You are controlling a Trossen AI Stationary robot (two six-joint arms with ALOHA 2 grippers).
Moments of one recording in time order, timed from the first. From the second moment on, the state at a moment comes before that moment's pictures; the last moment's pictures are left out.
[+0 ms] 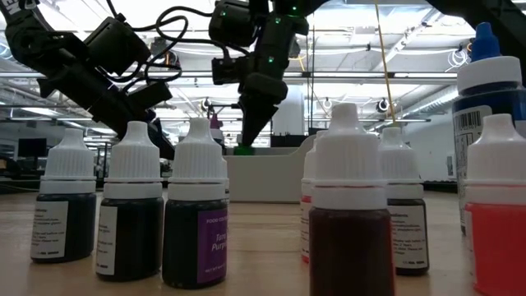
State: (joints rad) left arm 0.08 1.29 0.32 0.35 -0.50 0.13; right arm -0.10 2.17 1.89 -0.94 0.07 -0.25
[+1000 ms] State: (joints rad) left arm 0.08 1.29 0.32 0.36 -0.50 0.15; right arm -0.13 2.18 1.88 -0.87 0.05 -0.22
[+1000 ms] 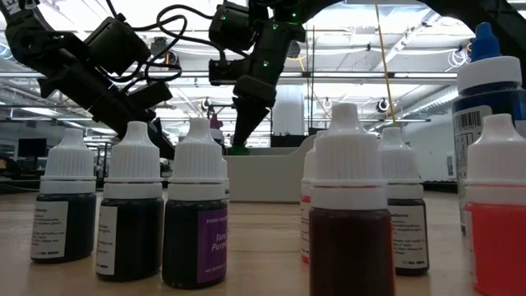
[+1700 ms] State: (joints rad) left arm 0.08 1.29 0.32 0.35 -0.50 0.15; right arm 0.04 1.86 1.93 -1.00 0.21 -0.11
